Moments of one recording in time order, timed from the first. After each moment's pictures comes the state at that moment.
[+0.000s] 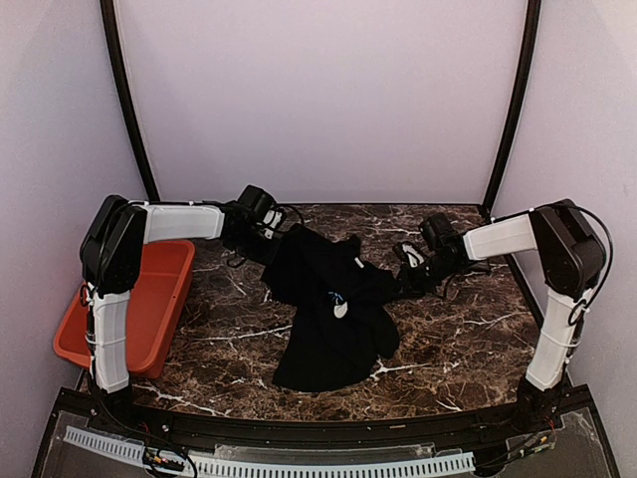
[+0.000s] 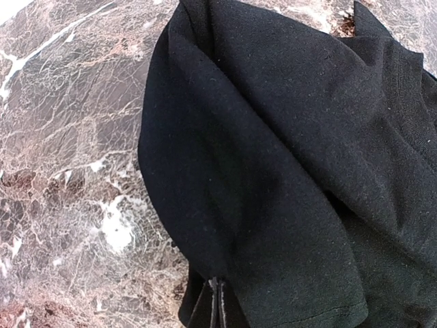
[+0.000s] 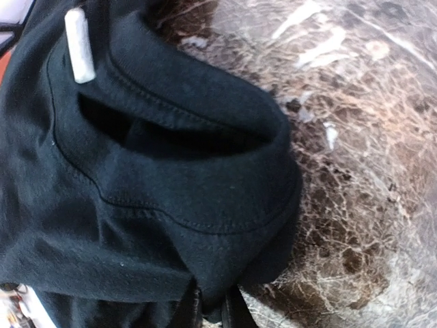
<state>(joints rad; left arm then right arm) -0.53 2.10 1.56 -0.46 0.00 -0.11 0.40 1.89 1.09 -0.33 -0.51 0.23</state>
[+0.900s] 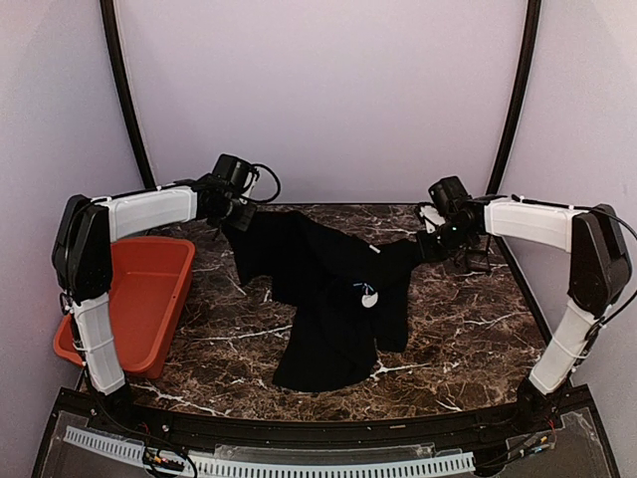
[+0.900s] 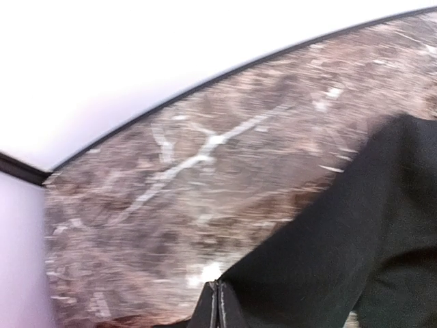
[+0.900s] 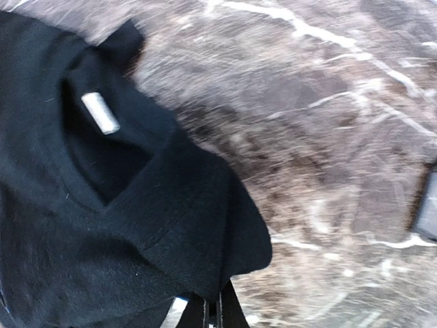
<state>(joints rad) -0.48 1.93 1.57 -0.41 -0.39 0.06 0.40 1.71 1.24 -0.56 -0.05 0.18</state>
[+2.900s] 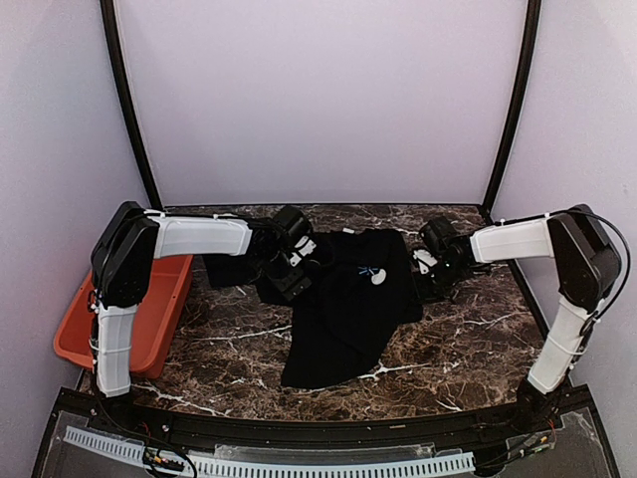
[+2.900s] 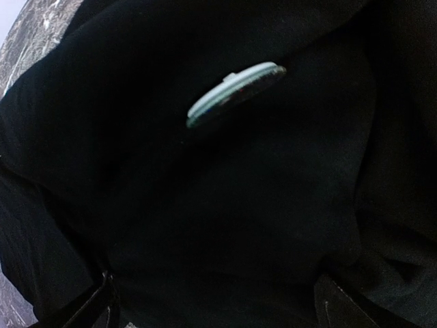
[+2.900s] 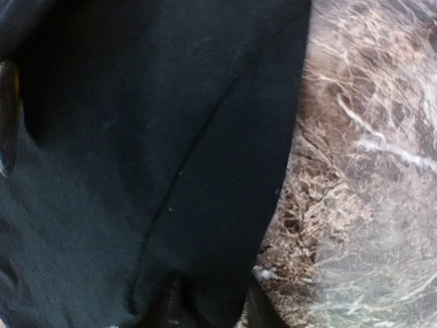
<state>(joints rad) -0.74 2.10 1.59 -0.62 -0.24 0.13 0.45 1.77 1.03 -0.49 -0.13 0.26</state>
